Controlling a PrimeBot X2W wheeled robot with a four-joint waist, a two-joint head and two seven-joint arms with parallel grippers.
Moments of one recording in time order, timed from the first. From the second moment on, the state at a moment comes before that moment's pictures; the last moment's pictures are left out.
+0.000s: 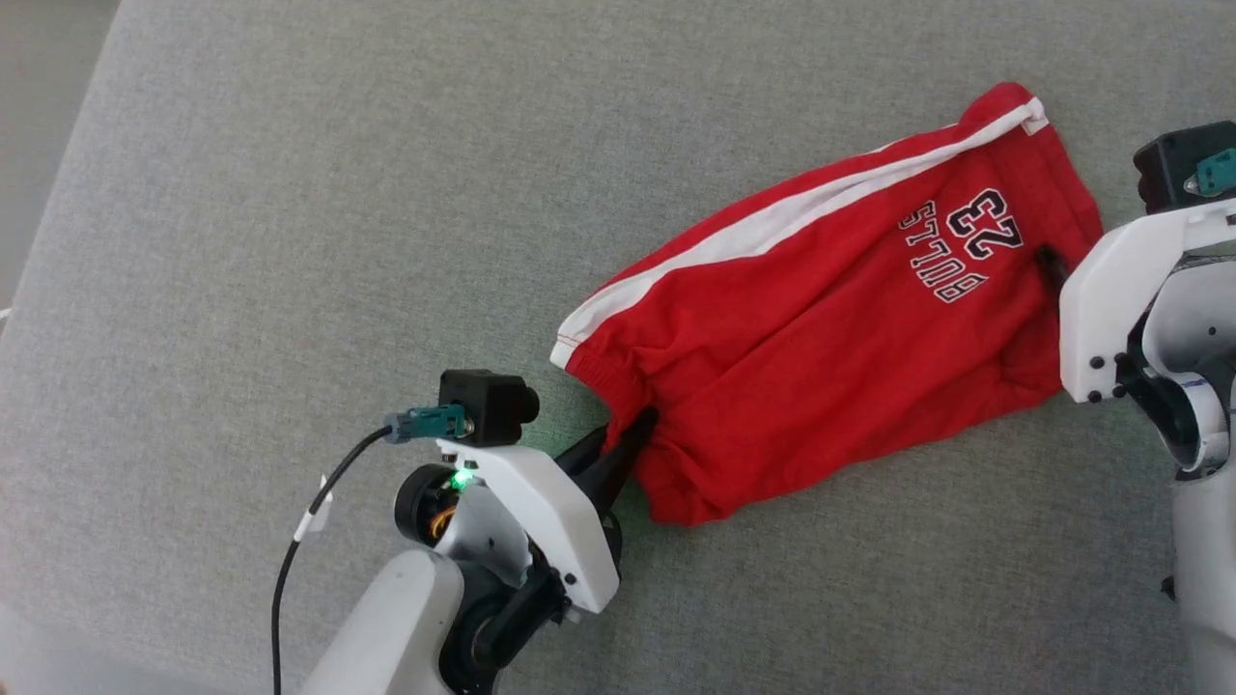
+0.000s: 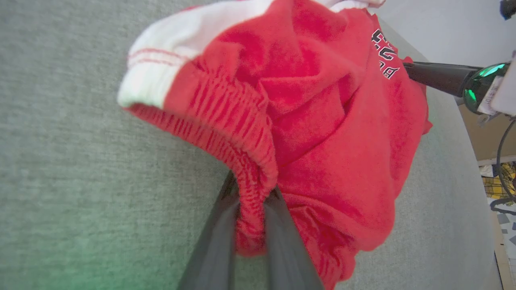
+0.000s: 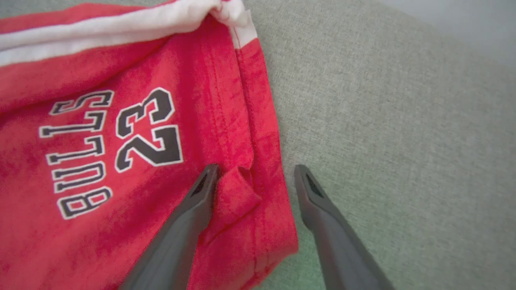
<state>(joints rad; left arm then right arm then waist) -0.27 0.13 -0.42 0.07 -0.67 -0.01 0.34 -0.50 -0.20 -0.07 0.08 0.05 0.13 0.80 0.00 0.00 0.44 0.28</state>
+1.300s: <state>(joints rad) -0.02 0.23 -0.33 -0.08 -0.83 0.04 0.42 -0.05 -0.06 -0.20 -0.14 0.27 0.13 0.72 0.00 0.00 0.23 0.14</state>
